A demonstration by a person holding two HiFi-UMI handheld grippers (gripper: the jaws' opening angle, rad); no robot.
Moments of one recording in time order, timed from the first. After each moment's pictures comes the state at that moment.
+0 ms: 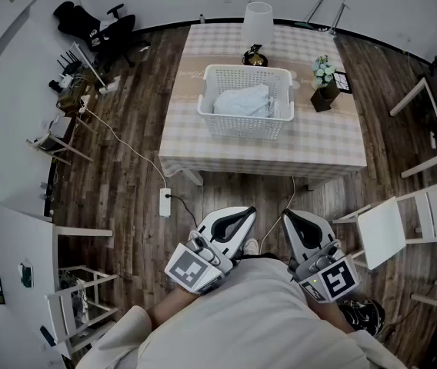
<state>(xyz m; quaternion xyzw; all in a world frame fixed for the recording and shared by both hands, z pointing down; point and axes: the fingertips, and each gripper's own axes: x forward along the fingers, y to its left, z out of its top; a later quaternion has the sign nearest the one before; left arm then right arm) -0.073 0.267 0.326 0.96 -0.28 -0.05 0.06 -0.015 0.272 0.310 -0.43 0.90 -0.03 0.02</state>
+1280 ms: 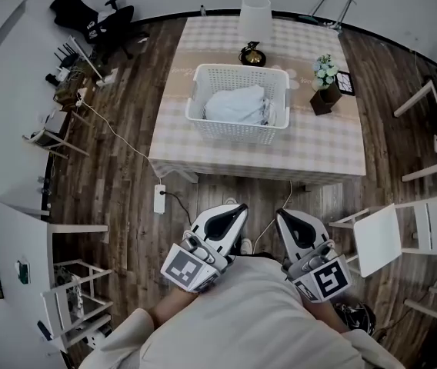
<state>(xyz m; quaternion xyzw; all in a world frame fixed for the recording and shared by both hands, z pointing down) -0.046 0.201 0.348 0.94 -0.32 -0.04 0.07 0.018 0.209 0.335 -0.42 0.91 -0.05 0.01</state>
